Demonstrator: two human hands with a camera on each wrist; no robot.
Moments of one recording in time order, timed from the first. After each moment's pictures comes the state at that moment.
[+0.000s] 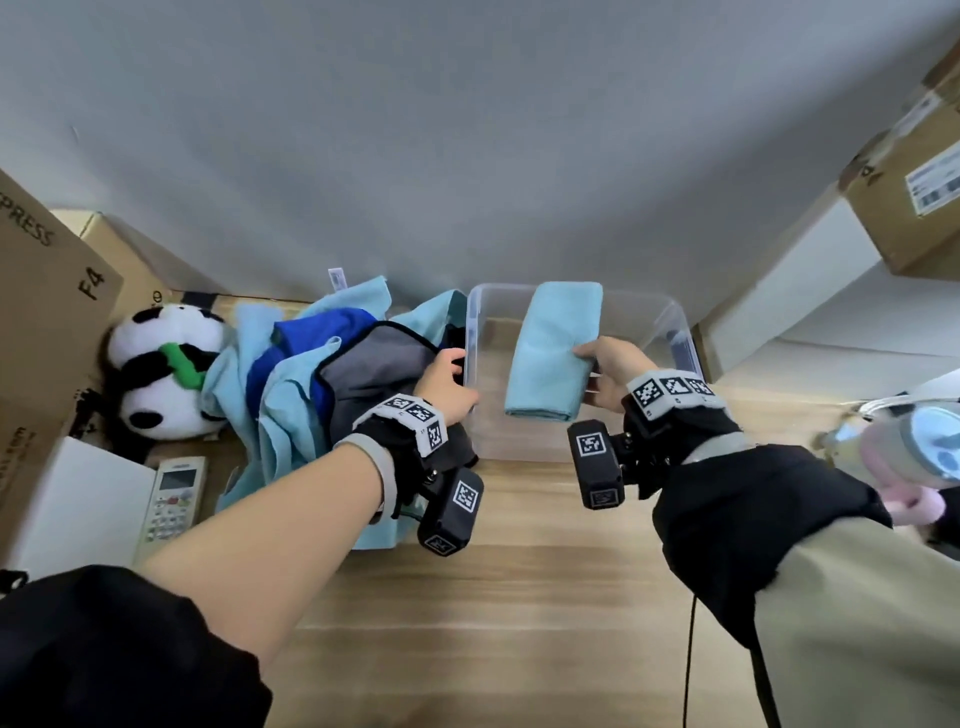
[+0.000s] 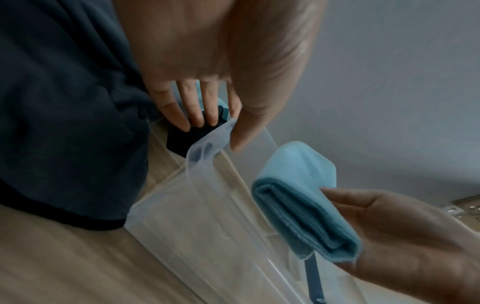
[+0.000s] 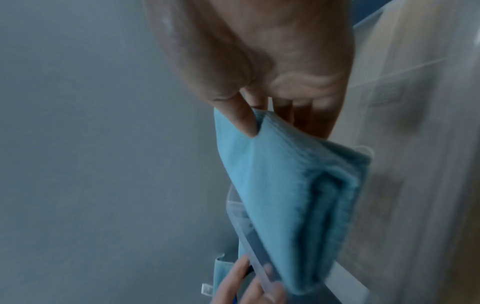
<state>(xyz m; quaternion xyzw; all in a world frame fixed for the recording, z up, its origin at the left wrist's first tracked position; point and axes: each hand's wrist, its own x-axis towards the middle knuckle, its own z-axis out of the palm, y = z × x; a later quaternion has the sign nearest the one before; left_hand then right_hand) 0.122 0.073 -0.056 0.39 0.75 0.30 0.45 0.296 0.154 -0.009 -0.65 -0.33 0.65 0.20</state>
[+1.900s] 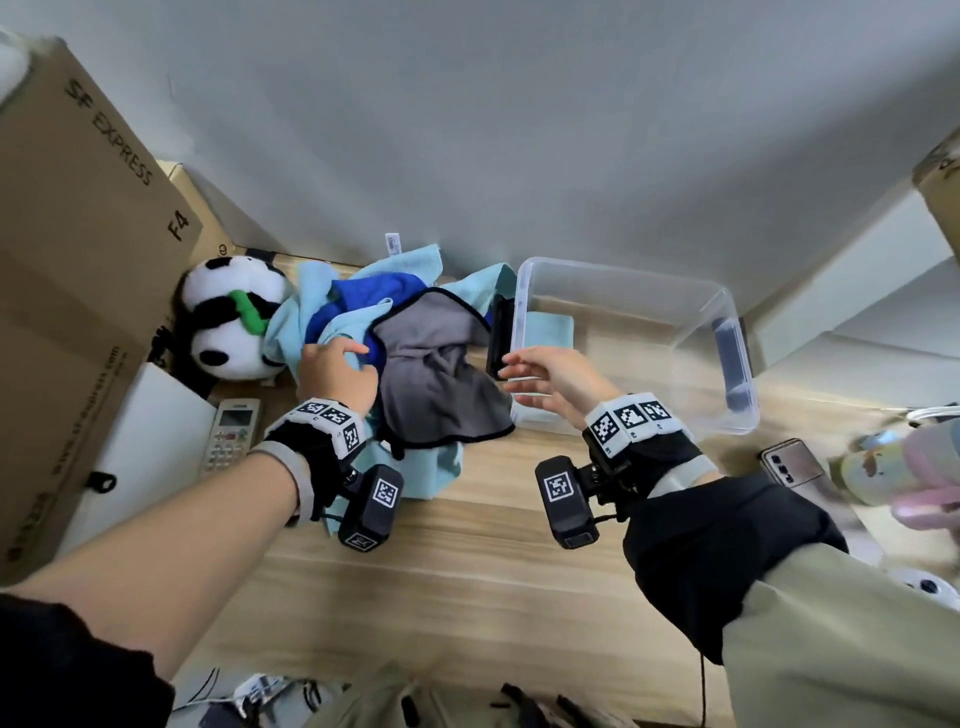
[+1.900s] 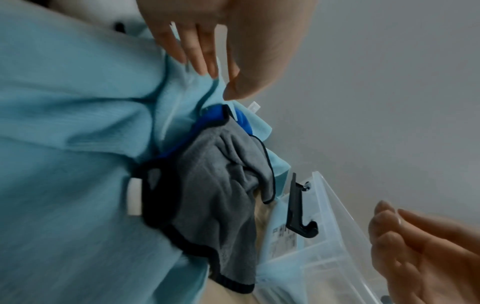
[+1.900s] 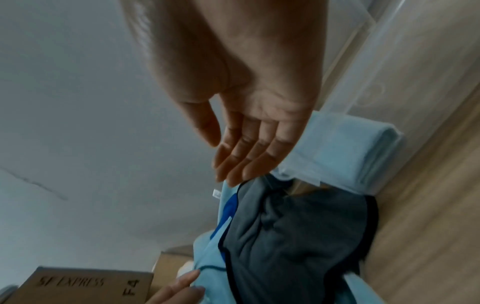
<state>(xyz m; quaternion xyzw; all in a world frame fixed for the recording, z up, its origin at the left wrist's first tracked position) 0.012 -0.028 -0.067 0.28 0.90 0.30 0.17 0.229 0.068 -0.008 -0.53 -0.44 0.71 0.13</state>
